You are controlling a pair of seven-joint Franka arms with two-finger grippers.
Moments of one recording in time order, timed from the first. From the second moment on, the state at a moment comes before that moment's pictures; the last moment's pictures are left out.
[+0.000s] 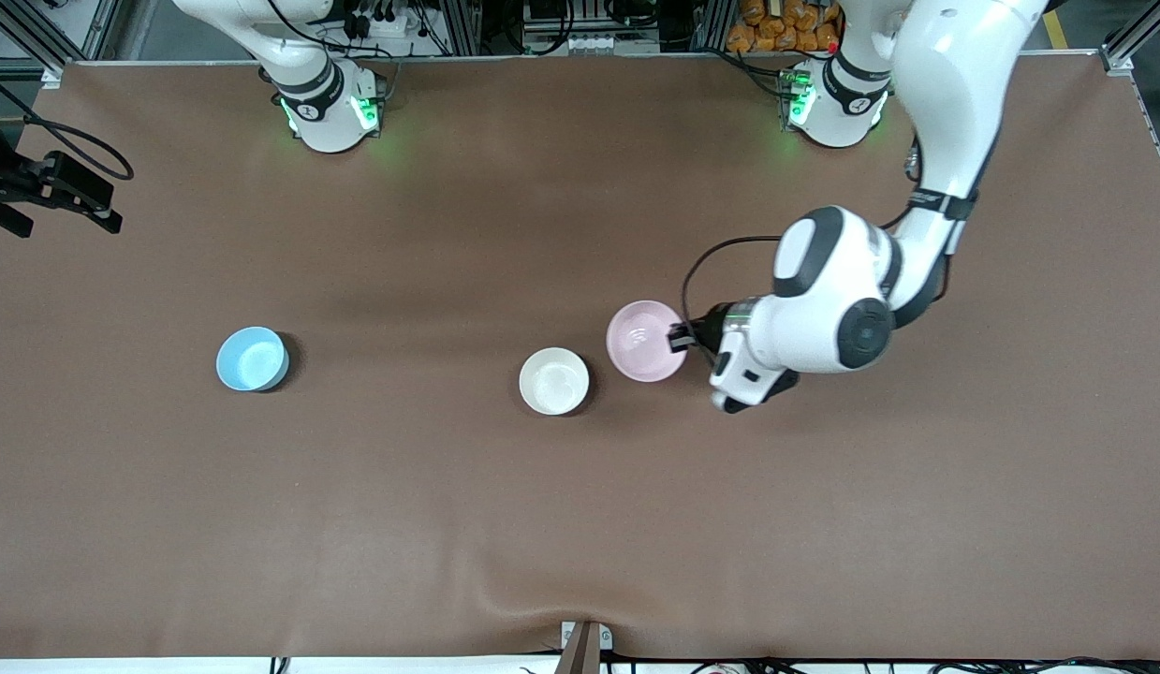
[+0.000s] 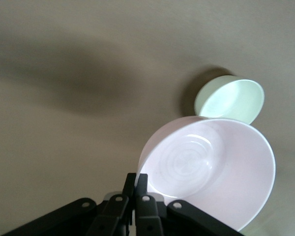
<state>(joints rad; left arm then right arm) -0.23 0.56 -0.30 -1.56 -0.39 1.97 -0.73 -0.04 -0.05 0.04 -1.54 0.00 1.51 -0.05</state>
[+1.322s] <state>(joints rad) -0.48 0.79 -0.25 -1.49 -0.39 2.41 -0.83 -0.05 -0.05 0.03 -1.54 0.00 1.51 -0.05</state>
